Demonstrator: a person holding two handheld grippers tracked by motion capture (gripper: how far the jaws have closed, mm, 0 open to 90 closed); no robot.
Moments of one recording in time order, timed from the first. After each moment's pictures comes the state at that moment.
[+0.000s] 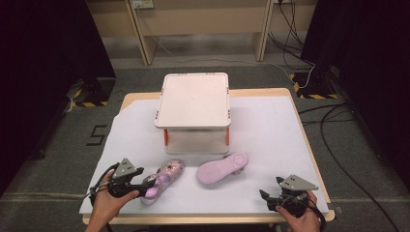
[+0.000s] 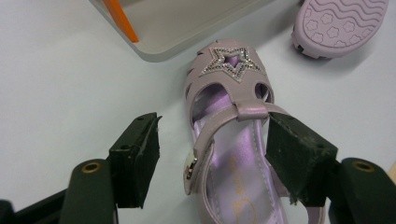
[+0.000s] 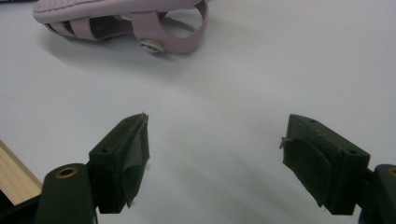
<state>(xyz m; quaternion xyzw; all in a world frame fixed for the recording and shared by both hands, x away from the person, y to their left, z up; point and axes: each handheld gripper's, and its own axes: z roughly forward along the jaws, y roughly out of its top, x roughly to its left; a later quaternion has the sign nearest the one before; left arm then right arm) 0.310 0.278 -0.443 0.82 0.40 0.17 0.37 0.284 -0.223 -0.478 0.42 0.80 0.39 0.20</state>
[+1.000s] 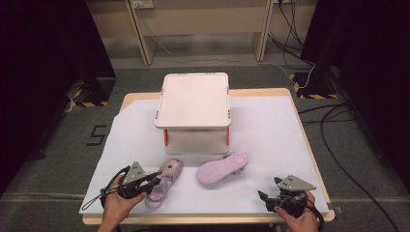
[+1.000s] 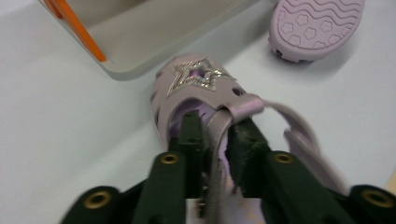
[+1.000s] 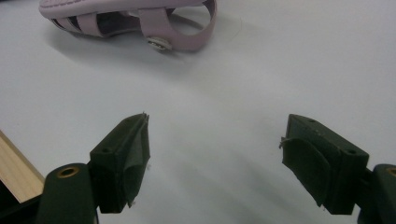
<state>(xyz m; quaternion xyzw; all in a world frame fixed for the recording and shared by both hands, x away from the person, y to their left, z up) 0.306 0.257 -0.456 0.82 0.36 0.20 0.40 0.285 -0.220 -0.479 0.41 0.80 0.39 0.19</state>
